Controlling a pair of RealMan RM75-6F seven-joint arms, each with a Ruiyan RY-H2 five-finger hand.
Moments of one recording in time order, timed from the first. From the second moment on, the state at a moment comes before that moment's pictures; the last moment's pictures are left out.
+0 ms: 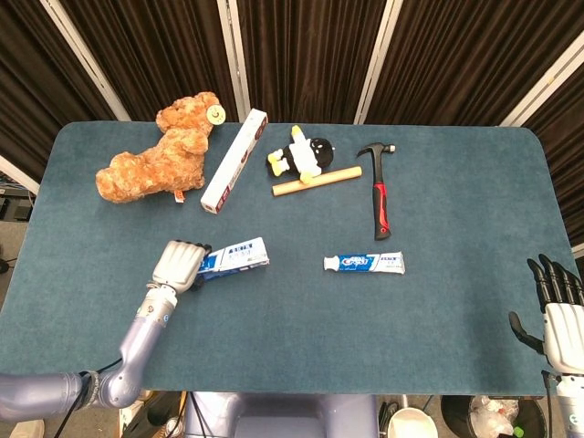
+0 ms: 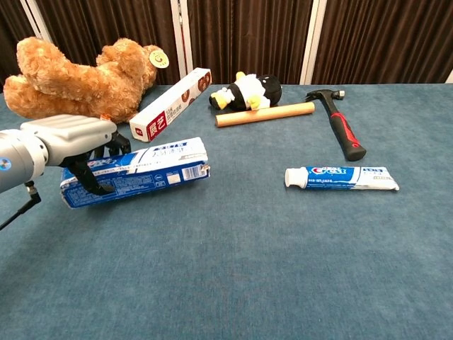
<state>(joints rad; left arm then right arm) -0.75 -1.55 -0.13 -1.65 0.82 1.12 0.79 0.04 -1.11 0.09 -1.60 -1.49 1.54 -0.01</state>
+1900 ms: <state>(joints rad) -0.68 -1.31 -0.17 -1.53 1.41 1.22 0.12 0.37 -1.17 0.20 -1.84 -1.20 1.15 -0.53</state>
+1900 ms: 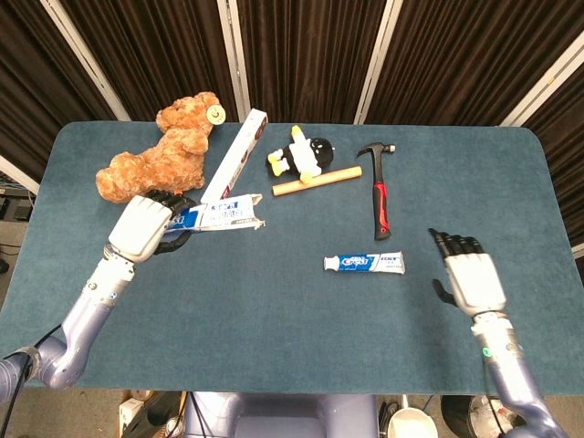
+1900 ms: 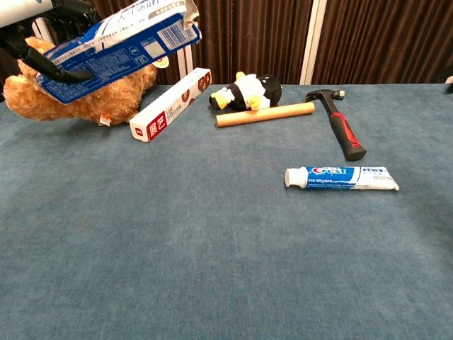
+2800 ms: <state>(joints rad) -0.66 -1.28 -0.17 -1.43 1.43 1.19 -0.01 0.57 -1.51 0.19 -1.55 -1.05 1.04 -0.65</state>
